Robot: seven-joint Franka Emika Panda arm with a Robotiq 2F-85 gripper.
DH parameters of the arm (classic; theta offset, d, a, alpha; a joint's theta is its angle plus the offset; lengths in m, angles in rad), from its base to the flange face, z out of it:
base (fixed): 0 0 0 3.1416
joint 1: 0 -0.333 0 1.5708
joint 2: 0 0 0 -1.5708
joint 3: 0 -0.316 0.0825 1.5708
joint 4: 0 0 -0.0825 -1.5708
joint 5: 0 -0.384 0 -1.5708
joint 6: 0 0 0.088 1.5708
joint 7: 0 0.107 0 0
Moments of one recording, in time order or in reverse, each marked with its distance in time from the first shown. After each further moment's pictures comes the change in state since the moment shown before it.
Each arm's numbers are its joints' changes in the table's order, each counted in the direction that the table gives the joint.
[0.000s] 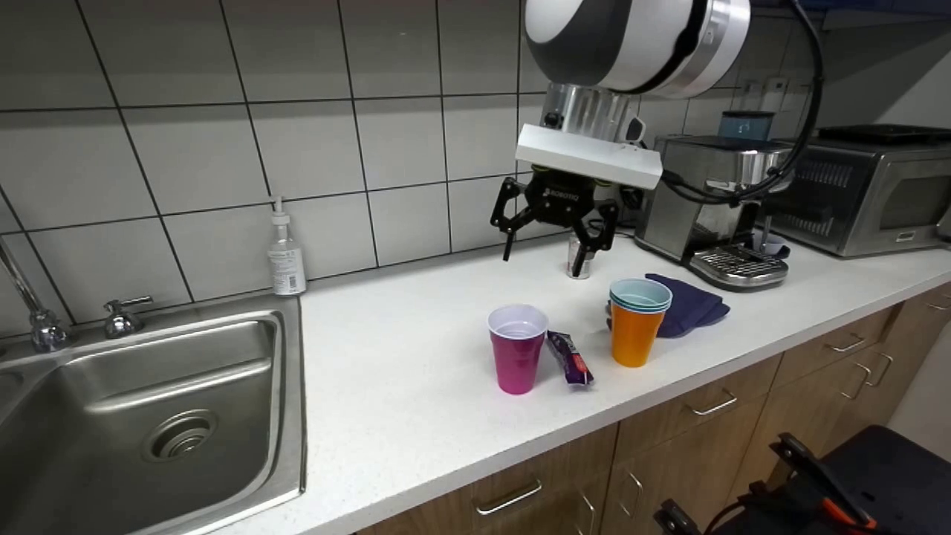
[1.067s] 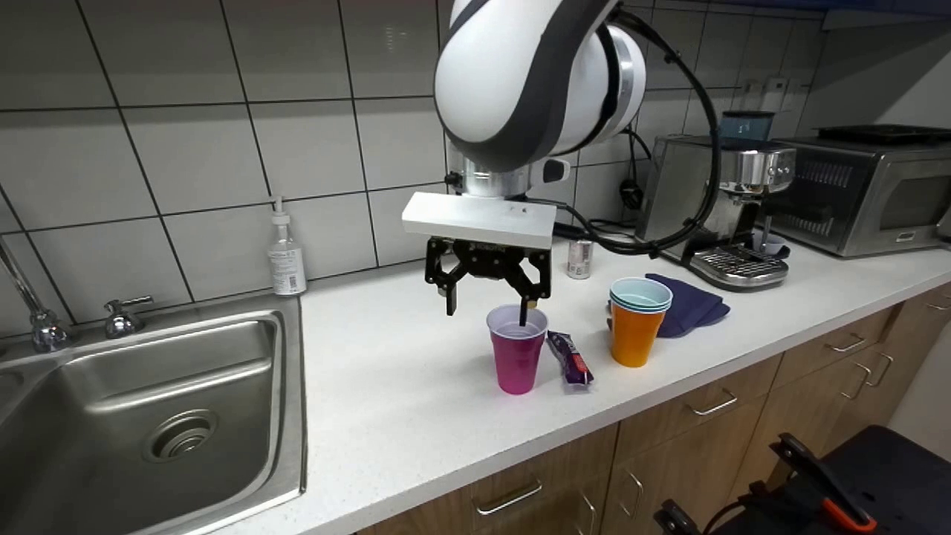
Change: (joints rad) arm -0.080 0.175 -0.144 -0.080 0.256 0.029 0.496
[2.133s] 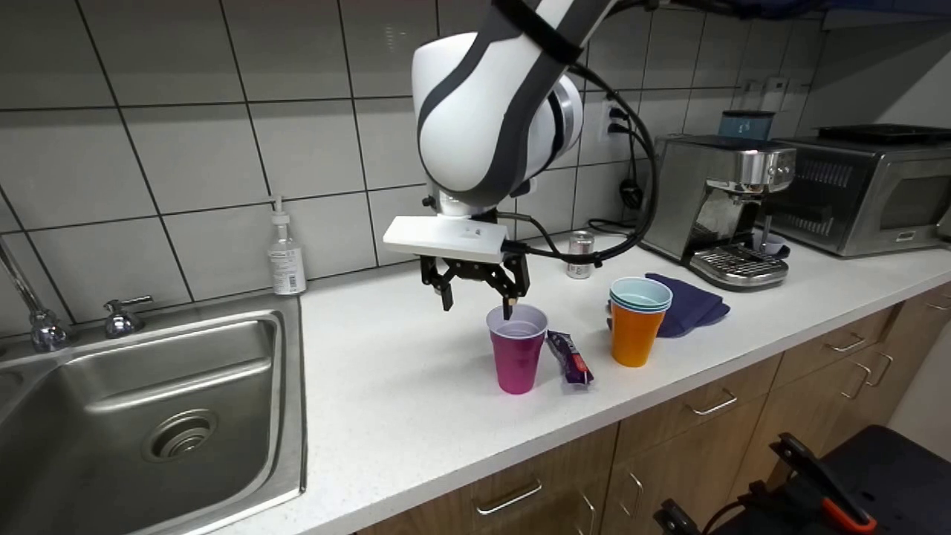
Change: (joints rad) arm -0.042 0.230 0.088 -0.208 0.242 -0.021 0.258
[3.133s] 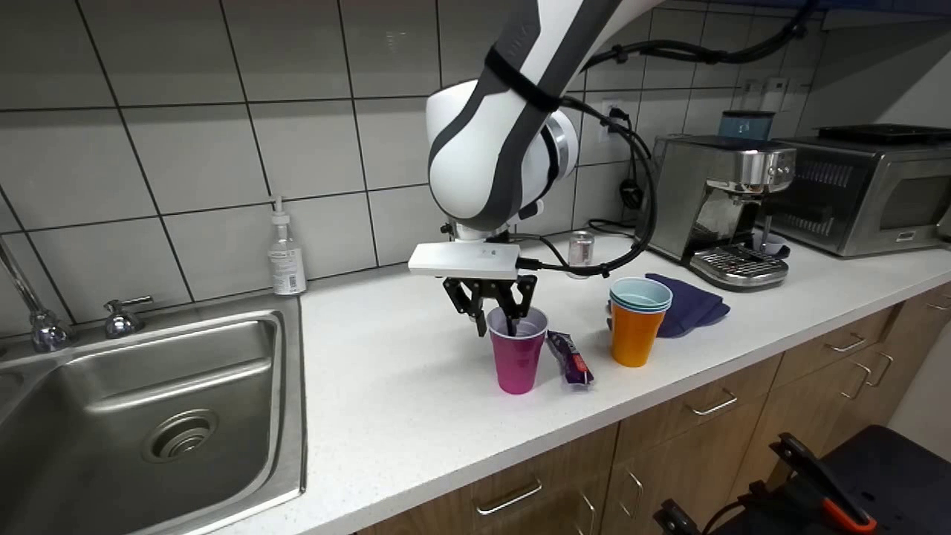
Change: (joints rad) arm -0.009 0.116 0.066 -0.061 -0.004 -0.035 -0.068
